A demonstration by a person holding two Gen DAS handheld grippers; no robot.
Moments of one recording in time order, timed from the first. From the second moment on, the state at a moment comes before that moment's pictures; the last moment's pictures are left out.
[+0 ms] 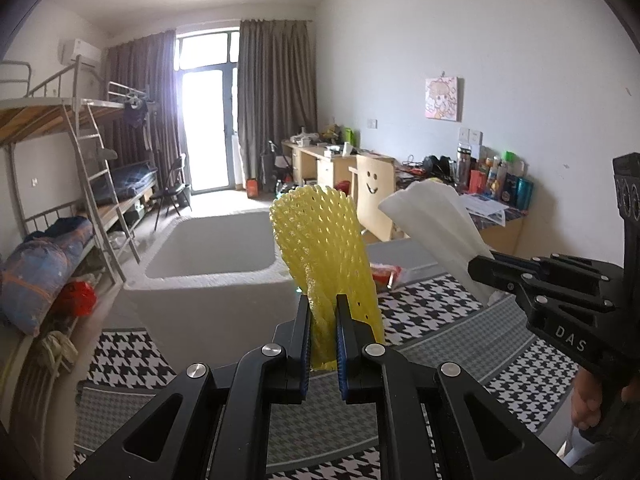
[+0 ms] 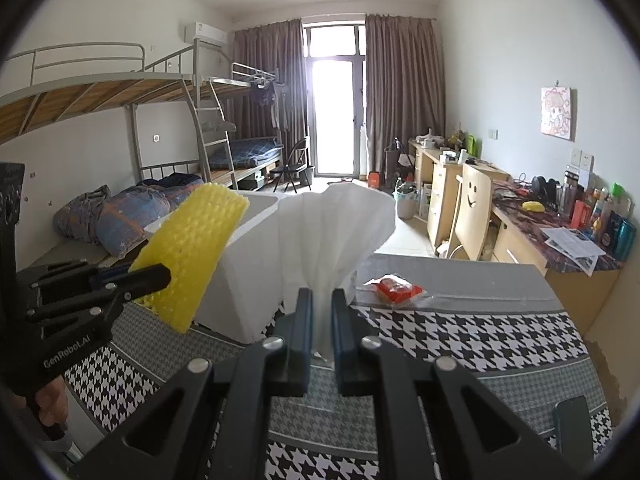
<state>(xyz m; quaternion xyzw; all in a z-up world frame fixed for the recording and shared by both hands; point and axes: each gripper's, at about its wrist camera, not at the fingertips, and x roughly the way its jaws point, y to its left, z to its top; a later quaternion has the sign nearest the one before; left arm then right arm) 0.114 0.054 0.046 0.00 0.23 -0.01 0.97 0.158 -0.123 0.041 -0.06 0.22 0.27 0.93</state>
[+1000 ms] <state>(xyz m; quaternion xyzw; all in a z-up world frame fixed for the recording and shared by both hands) 0.138 0.112 0.063 -0.02 0.22 0.05 0.97 0.190 -0.068 0.066 -0.08 0.21 0.32 0.92</state>
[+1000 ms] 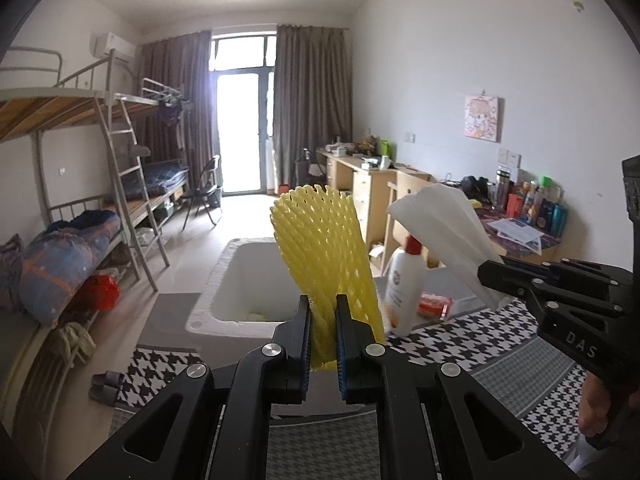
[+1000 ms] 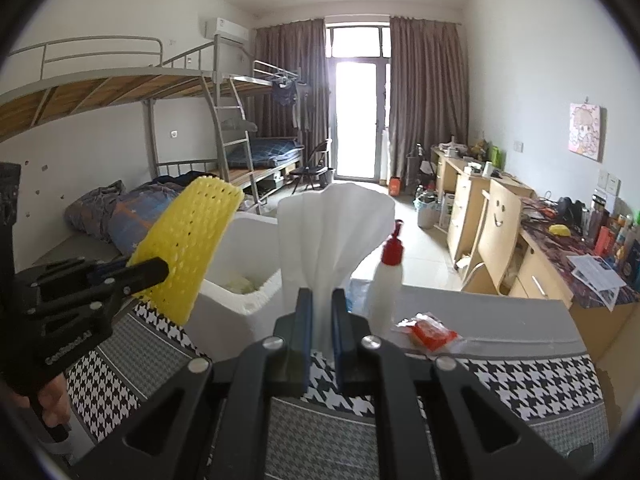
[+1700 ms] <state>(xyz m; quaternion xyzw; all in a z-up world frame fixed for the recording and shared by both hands) 0.136 0.137 0.069 -0.03 0.21 0.10 0.97 0.206 -0.032 0.075 -0.09 0.20 0.36 0.91</state>
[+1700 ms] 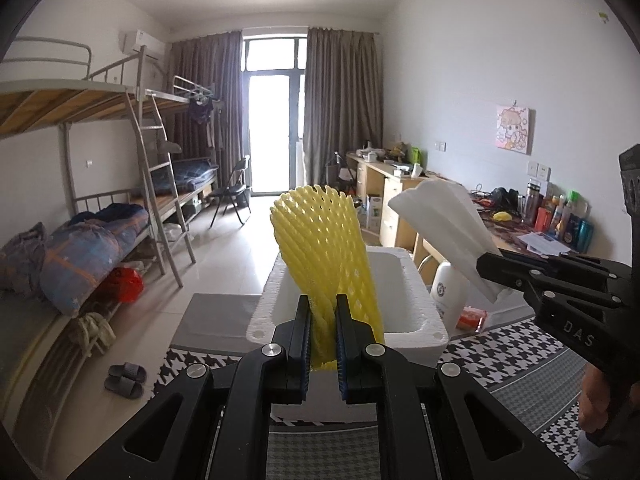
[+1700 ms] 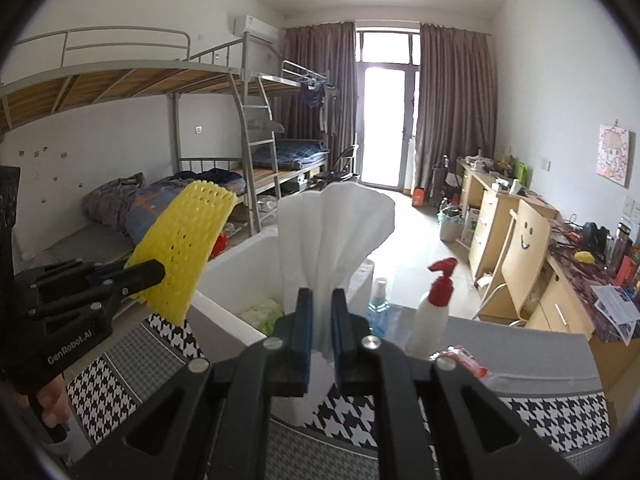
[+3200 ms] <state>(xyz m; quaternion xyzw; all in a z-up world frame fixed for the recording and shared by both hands) 0.138 0.170 0.059 -0.04 0.22 0.17 0.96 0.263 0.035 0.040 -0.10 0.29 0.38 0.87</state>
